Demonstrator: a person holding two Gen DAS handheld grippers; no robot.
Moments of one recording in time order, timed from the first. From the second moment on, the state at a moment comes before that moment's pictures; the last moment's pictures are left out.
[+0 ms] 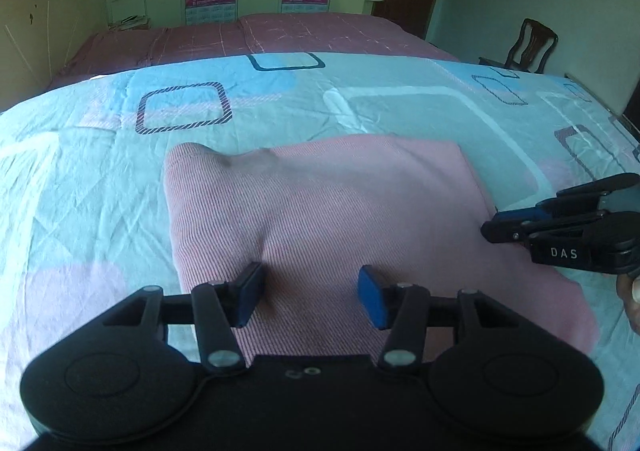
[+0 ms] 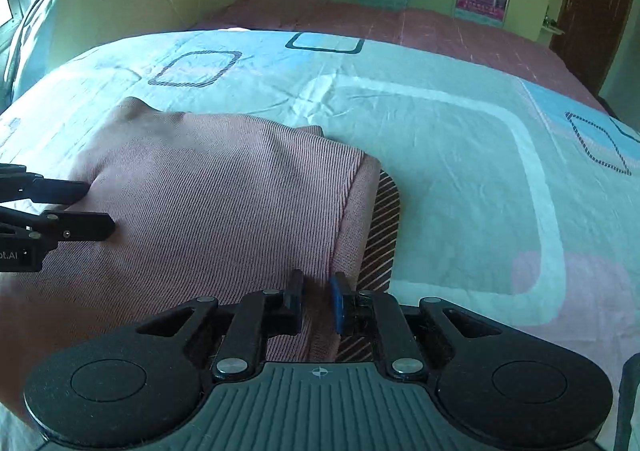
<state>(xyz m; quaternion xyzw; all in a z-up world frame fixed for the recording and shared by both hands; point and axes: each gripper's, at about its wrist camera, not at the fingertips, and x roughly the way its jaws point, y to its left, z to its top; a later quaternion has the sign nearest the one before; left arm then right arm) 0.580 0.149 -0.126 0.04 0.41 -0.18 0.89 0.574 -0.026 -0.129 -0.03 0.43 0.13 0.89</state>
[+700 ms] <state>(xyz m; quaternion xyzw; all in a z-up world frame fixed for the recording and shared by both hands) 0.494 0.132 -0.103 0.09 0.38 -0.13 0.91 0.500 -0.021 -0.116 -0.06 0.42 0.14 0.89</state>
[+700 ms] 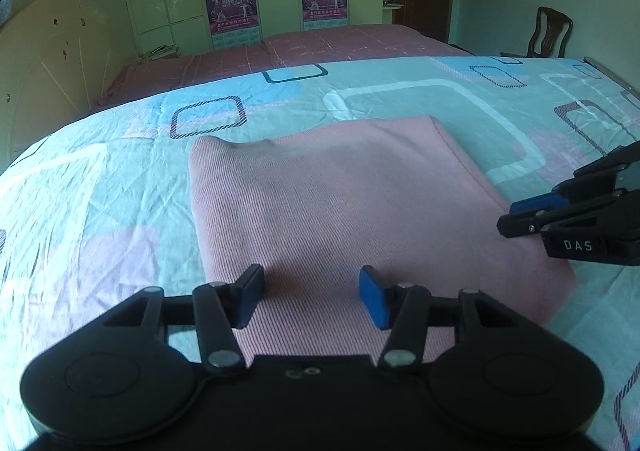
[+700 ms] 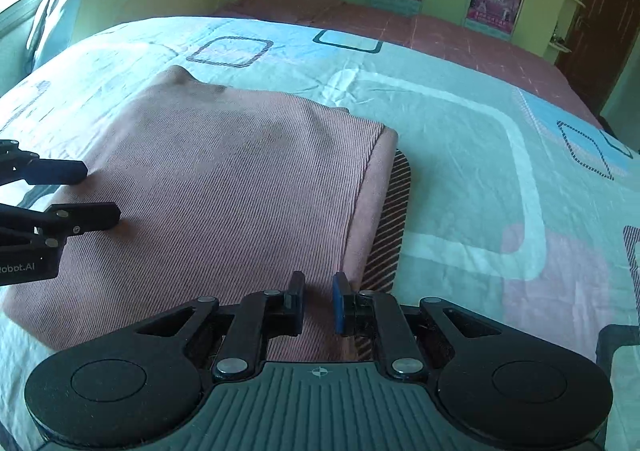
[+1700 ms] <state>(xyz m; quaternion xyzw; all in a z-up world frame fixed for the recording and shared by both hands) 0.163 0.094 0.010 0.01 0.21 -0.04 0.98 0.172 -0.098 -0.007 0.03 0.25 0.12 0.96</state>
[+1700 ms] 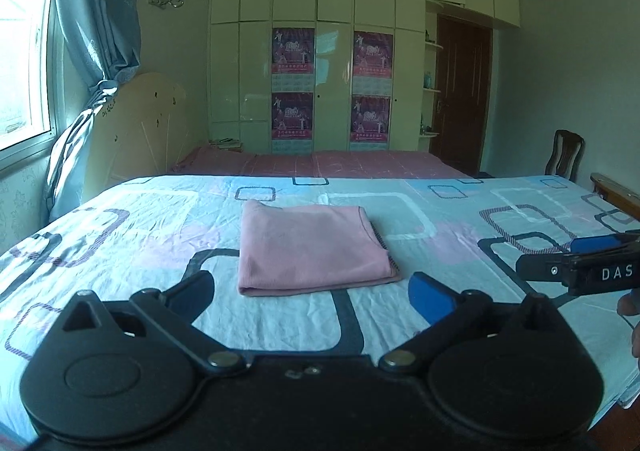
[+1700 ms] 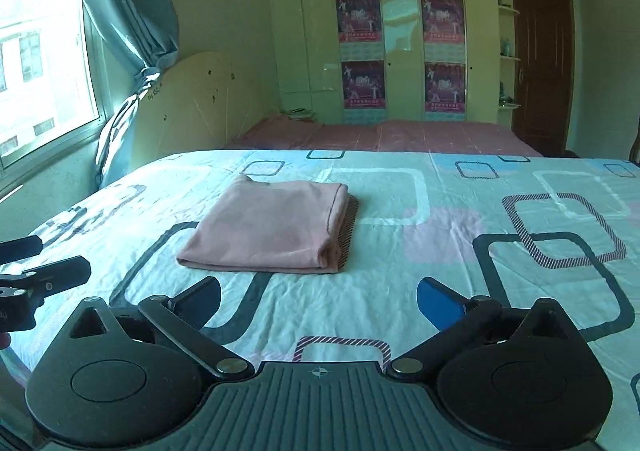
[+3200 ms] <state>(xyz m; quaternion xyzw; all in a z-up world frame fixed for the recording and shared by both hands) 0.128 0.079 0.024 0.02 0.23 -0.04 0.97 0.111 -0.112 0.024 0.03 0.22 0.12 0.97</state>
